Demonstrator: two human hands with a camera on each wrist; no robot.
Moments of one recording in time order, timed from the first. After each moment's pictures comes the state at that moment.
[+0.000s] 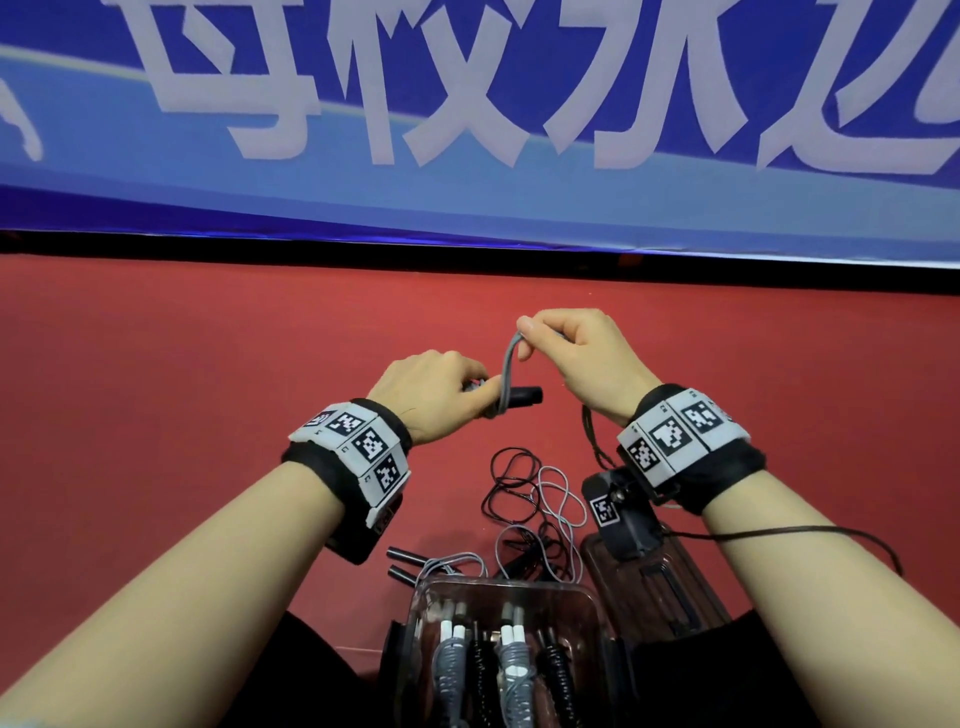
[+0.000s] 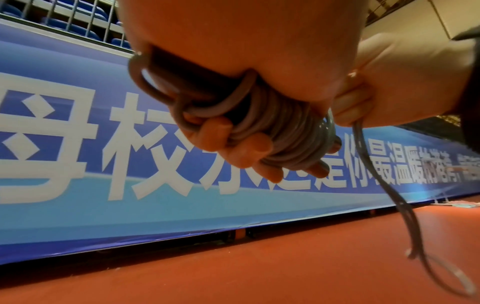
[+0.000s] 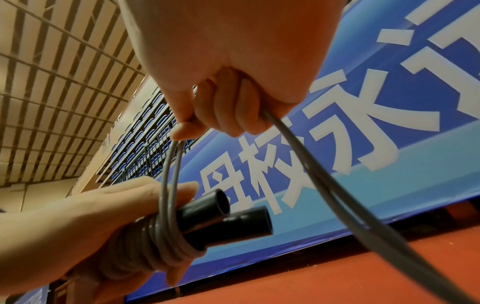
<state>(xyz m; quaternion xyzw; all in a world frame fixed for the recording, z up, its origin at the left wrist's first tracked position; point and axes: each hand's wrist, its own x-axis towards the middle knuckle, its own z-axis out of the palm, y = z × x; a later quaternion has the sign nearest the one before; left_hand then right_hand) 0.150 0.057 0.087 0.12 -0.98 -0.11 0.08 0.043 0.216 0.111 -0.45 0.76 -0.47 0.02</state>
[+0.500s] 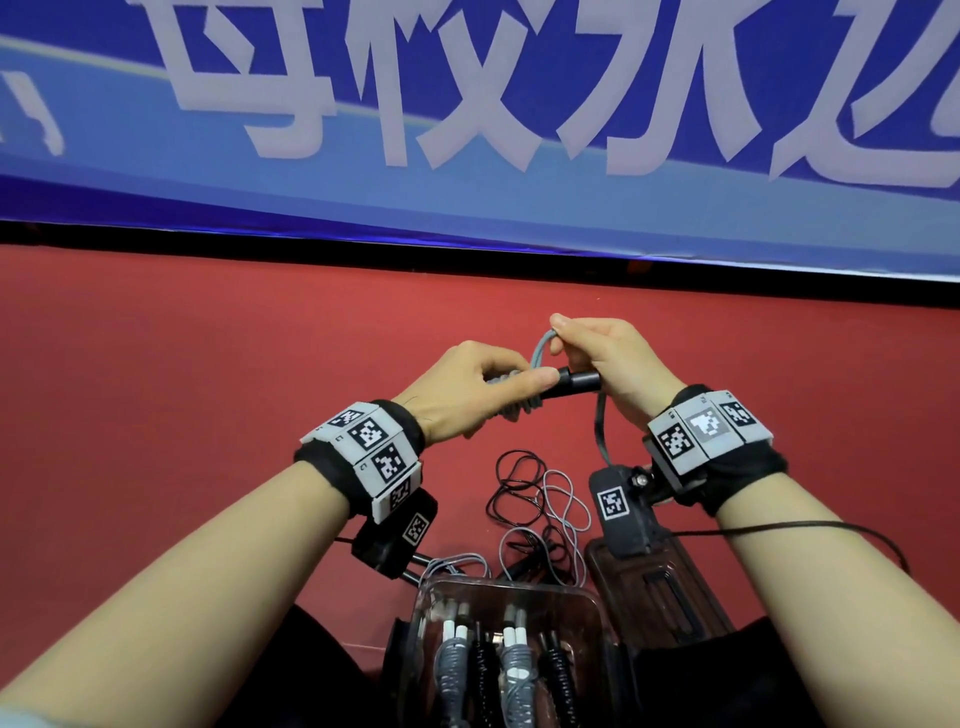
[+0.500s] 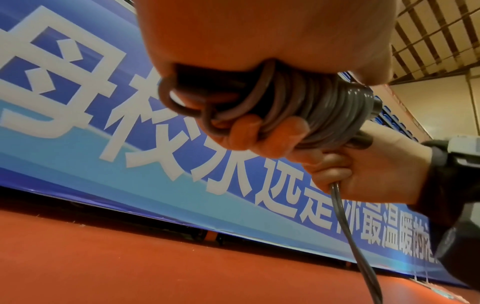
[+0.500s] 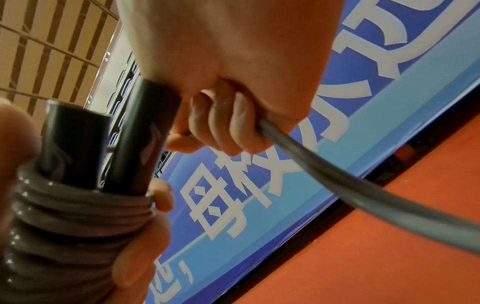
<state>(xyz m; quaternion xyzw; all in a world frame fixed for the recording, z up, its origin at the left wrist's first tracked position) 0.161 0.080 0.104 0.02 -0.87 -0.49 0.11 0.028 0.215 0.105 -0.34 0.71 -0.59 0.19</state>
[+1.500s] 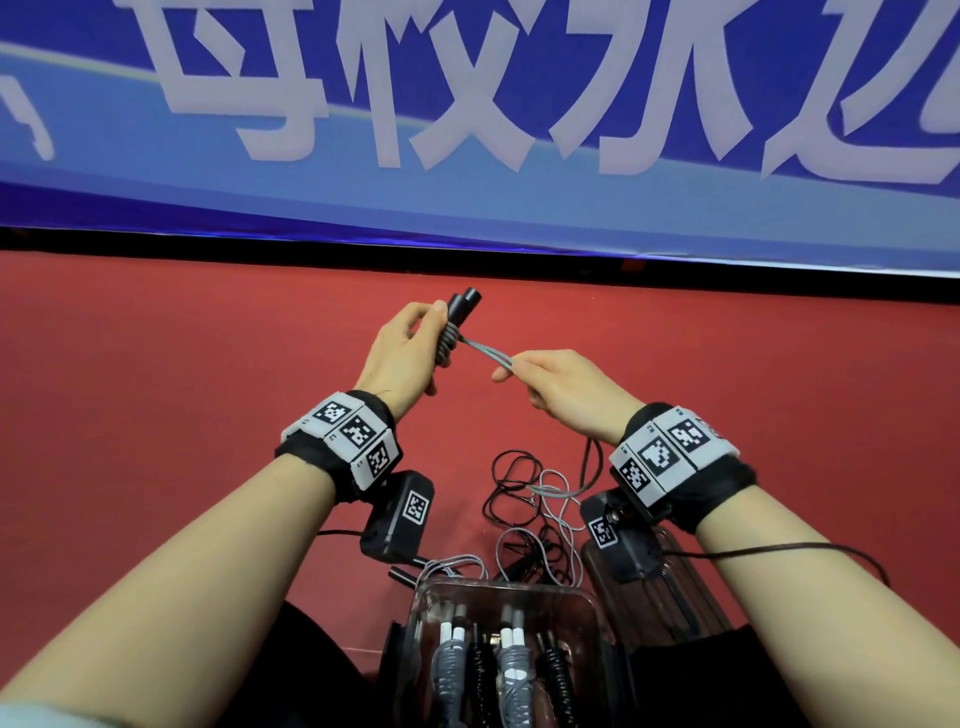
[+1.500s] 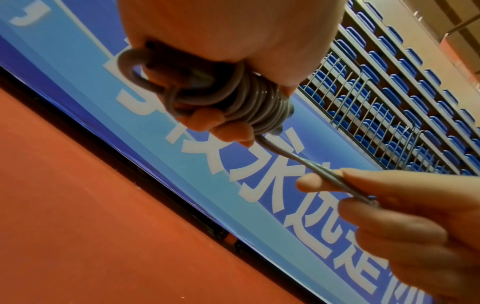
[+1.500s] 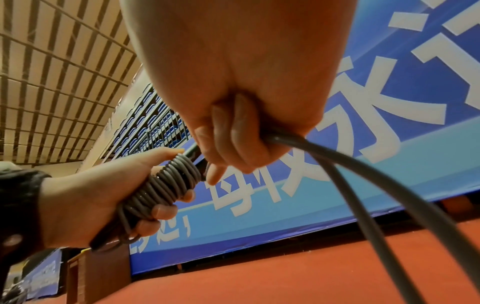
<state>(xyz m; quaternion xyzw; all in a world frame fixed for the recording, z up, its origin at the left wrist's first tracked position) 0.154 0.049 0.100 0.22 -0.77 -0.52 0.28 0.049 0.208 0.096 -0.41 0.80 -0.40 0.18</state>
